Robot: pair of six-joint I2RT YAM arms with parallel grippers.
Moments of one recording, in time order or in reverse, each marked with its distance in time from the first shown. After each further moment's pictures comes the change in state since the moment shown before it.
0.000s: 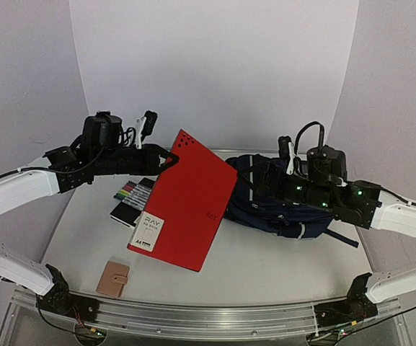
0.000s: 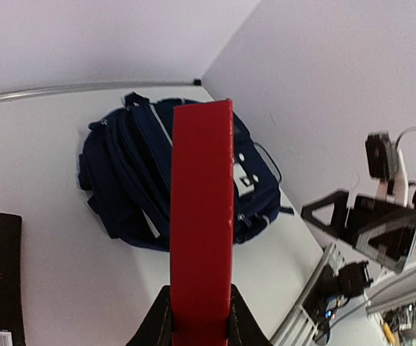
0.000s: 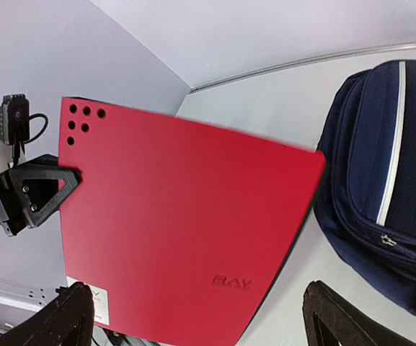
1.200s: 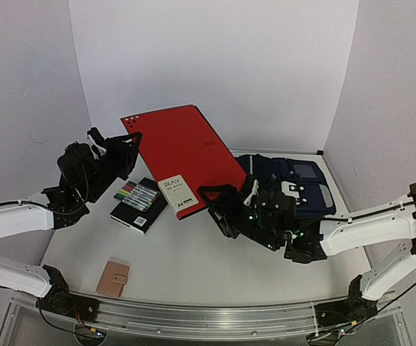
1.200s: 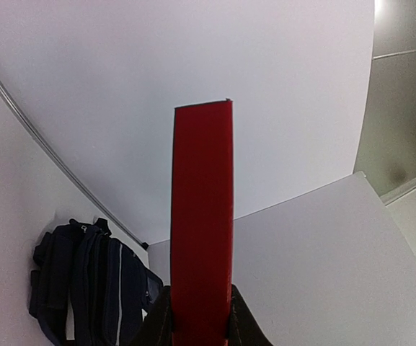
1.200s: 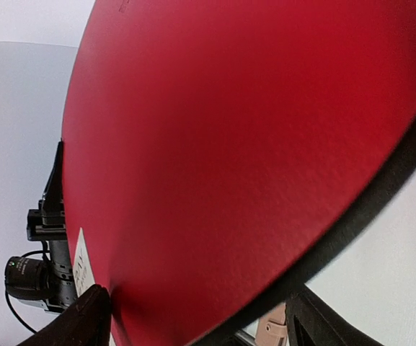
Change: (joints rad) left arm 0.002 -0.170 -0.414 0.730 -0.563 -0.732; right arm 0.300 0.343 -0.105 0.623 0.304 0.594
